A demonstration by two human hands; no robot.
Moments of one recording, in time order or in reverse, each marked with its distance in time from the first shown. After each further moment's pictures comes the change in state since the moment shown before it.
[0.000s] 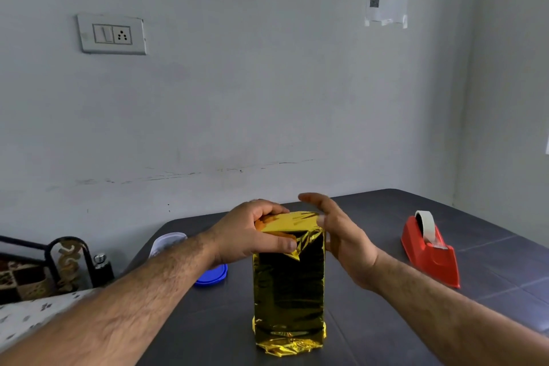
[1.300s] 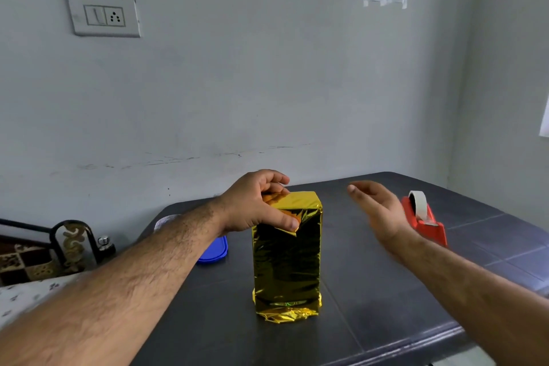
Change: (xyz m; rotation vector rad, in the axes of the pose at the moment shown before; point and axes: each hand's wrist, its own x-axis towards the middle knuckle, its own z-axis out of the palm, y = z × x) left_hand 0.006 0.022 0.000 0.028 0.023 -0.041; right_hand -0.016 0.013 -0.065 -0.332 0.592 -0.009
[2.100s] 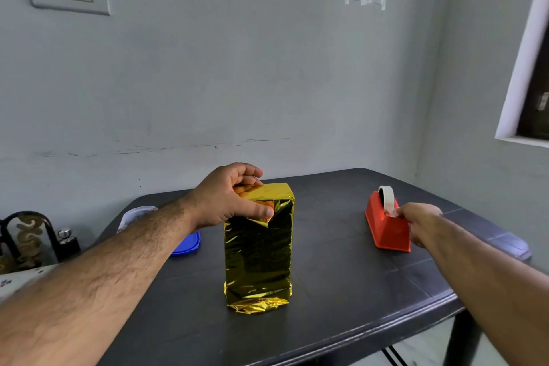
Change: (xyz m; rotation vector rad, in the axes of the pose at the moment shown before) left_hand -0.001 -0.011 0.011 -0.088 0.067 0.029; right_hand 0.071 0.085 -0.131 -0.049 0.546 0.834
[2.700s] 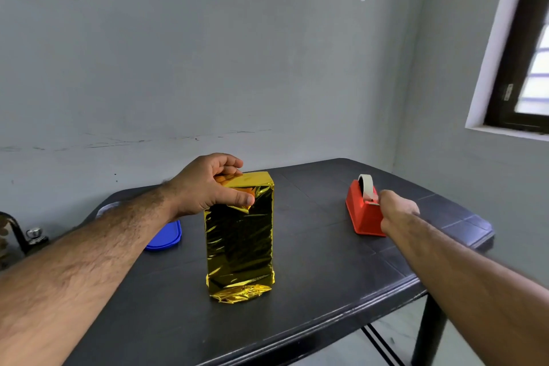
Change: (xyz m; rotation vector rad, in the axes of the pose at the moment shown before) left_hand 0.004 0.000 -0.005 0.017 -0.017 -0.007; right_hand -0.051 0.012 0.005 0.255 0.114 -0.072
